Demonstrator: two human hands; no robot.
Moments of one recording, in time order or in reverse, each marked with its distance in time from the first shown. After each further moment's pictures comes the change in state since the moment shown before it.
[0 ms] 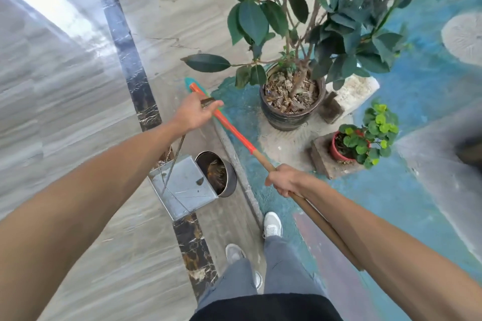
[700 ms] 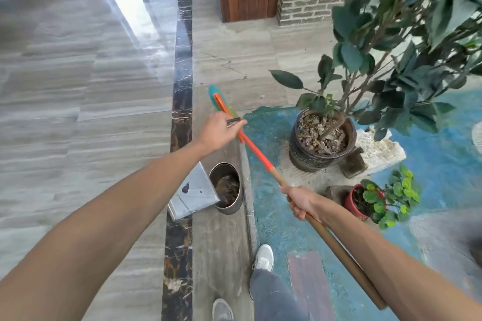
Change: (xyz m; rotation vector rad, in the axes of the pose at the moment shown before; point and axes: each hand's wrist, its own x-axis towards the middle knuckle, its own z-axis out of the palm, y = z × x) left_hand -0.103 -0.042 -0.028 -0.089 0.315 0.001; right_hand -0.025 -0.025 0.037 0.091 0.019 0.019
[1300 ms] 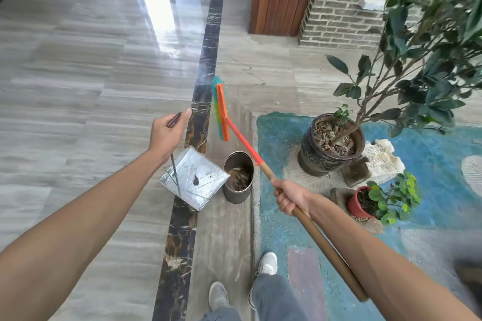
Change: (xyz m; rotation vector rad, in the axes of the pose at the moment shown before) left_hand -0.232 -0.153 -0.111 -0.588 0.463 -0.276; right_hand -0.097 0.038 0.158 0.094 -0.187 0.041
